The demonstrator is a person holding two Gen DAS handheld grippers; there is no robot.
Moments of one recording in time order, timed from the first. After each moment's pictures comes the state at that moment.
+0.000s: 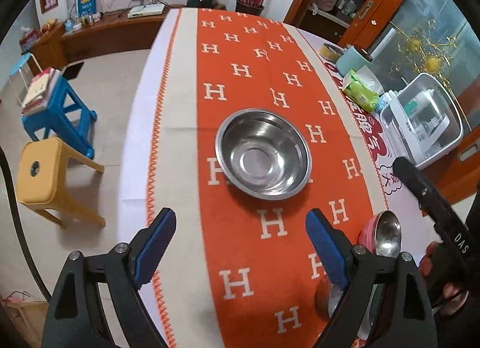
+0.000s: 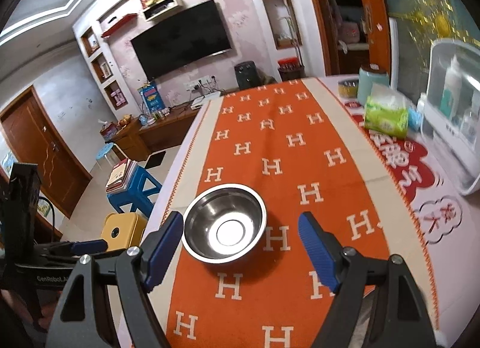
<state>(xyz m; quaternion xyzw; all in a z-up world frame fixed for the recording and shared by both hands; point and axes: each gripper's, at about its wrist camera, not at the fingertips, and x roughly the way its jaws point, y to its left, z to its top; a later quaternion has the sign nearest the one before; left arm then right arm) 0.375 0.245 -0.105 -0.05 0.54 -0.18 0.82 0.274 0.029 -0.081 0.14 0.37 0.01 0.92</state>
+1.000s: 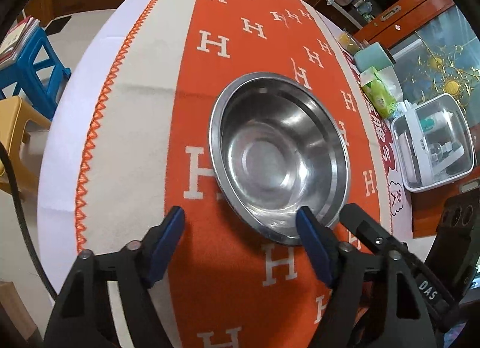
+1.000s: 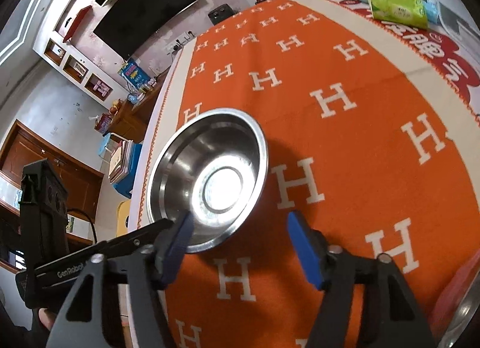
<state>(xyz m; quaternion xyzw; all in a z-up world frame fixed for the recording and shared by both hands) 0.444 0.223 -0.225 -0.13 0.59 -0.20 0.77 0.329 0.029 -0.207 0.26 0.48 0.02 0.84</state>
